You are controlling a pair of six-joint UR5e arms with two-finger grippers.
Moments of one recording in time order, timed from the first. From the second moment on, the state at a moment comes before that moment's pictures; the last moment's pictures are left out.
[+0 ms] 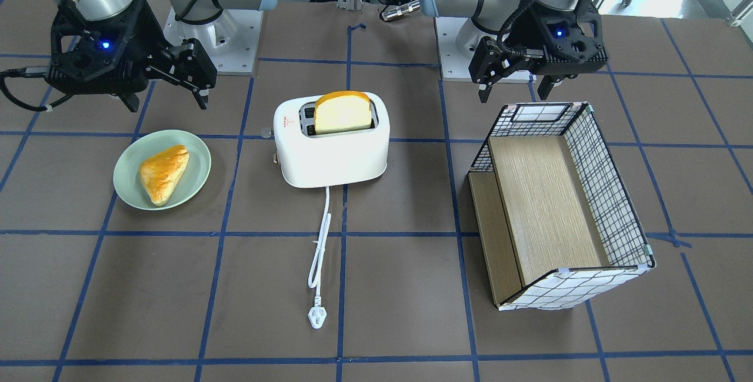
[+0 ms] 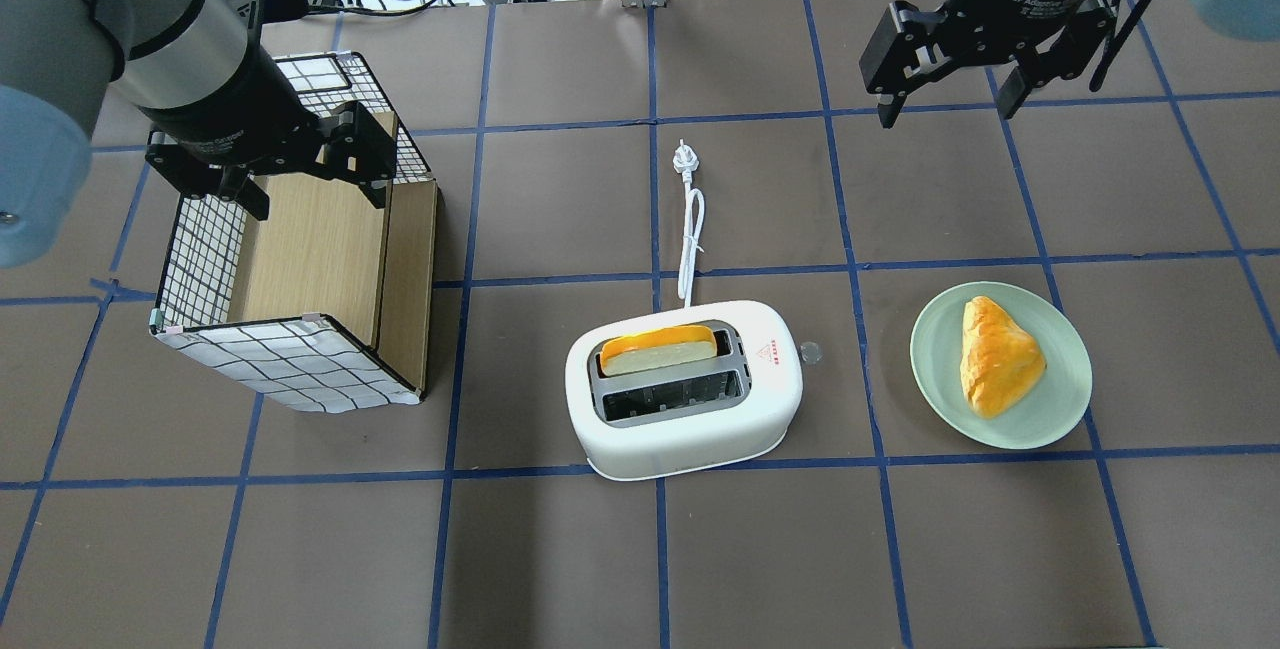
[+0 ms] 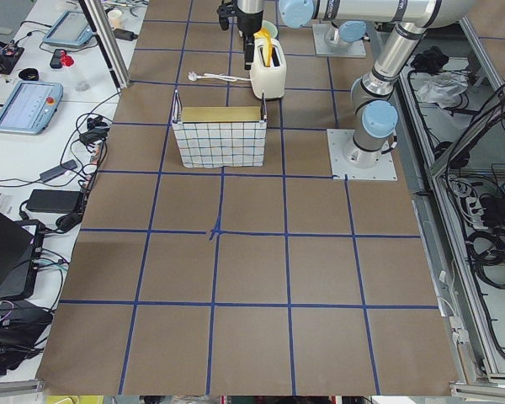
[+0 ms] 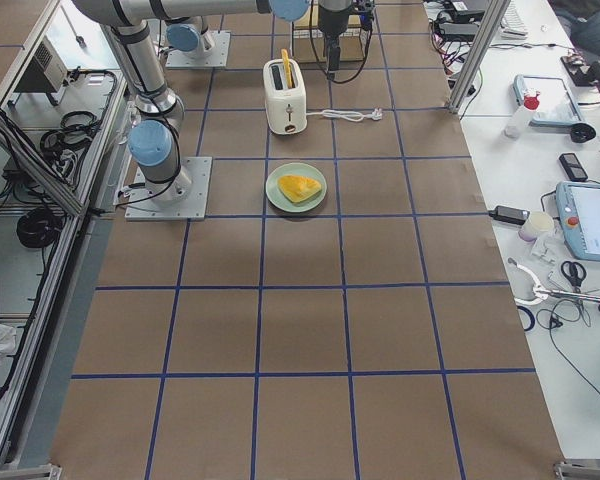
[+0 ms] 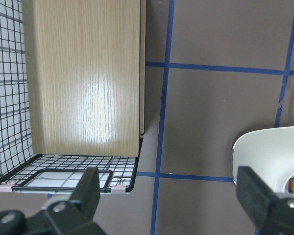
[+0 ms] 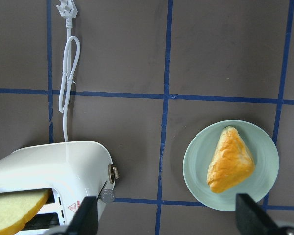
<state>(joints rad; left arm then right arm) -1.57 -1.47 -1.67 -1.51 1.60 -0.08 1.57 -1.54 1.47 -1.50 -1.55 -0.05</state>
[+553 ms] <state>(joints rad) -1.57 -1.47 -1.67 -1.51 1.60 -0.08 1.57 -1.54 1.47 -1.50 -1.58 -0.04</state>
